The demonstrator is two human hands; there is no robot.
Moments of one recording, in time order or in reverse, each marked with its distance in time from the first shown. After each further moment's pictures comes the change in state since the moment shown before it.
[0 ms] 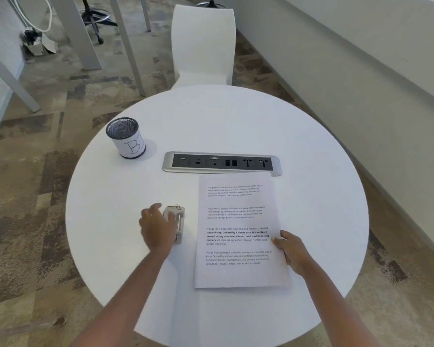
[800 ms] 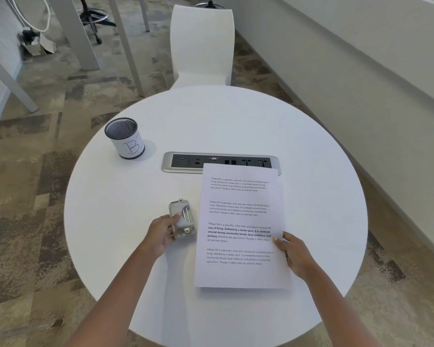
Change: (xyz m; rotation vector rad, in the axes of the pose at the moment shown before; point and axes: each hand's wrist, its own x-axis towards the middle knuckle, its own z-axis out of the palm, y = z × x) left_hand 0.011 -0.010 -0.009 -0.869 -0.649 -0.420; right_hand 0.001 0.009 -0.008 0.172 -0.069 -0.030
